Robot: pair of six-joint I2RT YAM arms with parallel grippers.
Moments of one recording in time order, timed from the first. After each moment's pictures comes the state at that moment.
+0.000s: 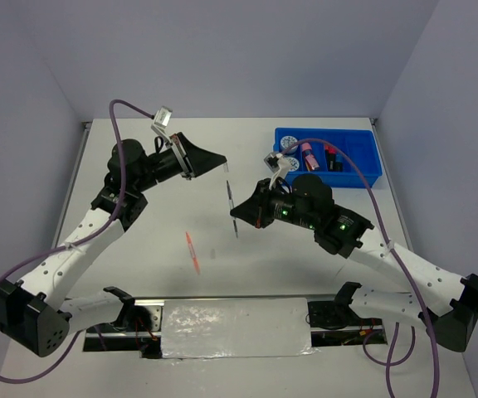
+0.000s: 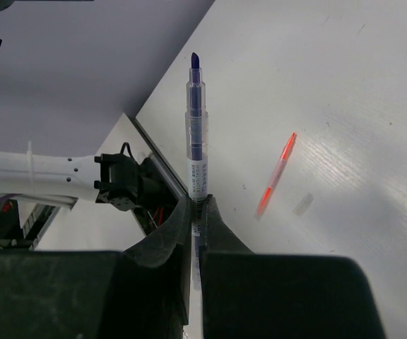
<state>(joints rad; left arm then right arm) -0.44 1.14 1.03 0.19 0.55 -0.92 0.85 1.00 0.95 -0.19 -0.19 0.63</state>
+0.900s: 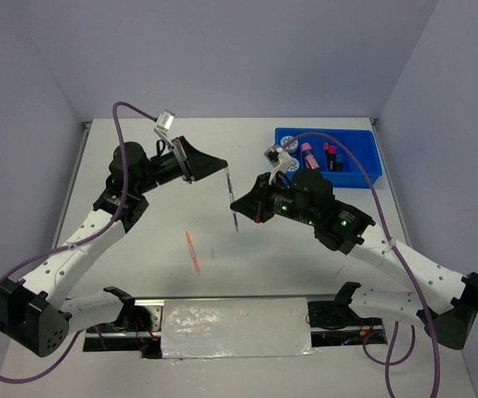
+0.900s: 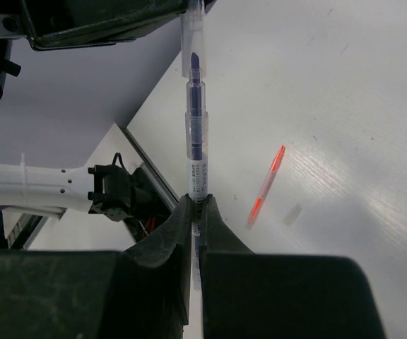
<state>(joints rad) -0.44 1.14 1.00 0.23 0.60 -0.93 0.86 1.02 1.01 -0.23 -0.16 0.59</state>
